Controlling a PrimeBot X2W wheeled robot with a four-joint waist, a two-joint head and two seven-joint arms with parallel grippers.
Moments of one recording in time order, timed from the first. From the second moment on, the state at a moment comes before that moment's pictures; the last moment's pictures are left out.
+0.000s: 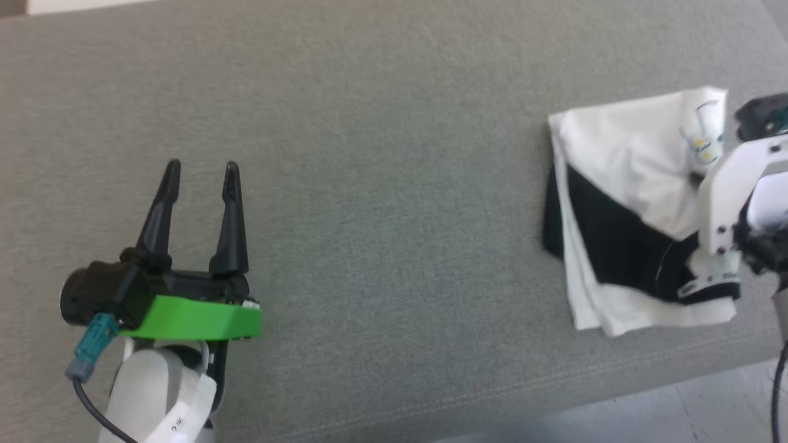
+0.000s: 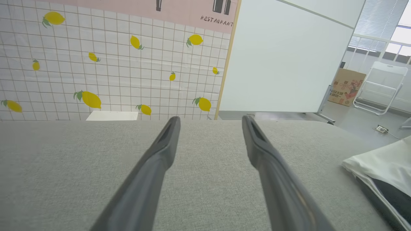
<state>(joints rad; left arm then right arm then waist) -0.19 0.10 -0.01 -0.08 -0.22 -0.12 -0.26 -0.59 -0.37 0.03 0.37 0.23 0.13 0.72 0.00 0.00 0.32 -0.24</state>
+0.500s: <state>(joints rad) -0.27 0.14 -0.01 -0.13 -0.20 -0.13 -0.26 -0.72 -0.62 -0.17 0.46 0.14 0.13 0.69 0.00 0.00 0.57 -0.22</state>
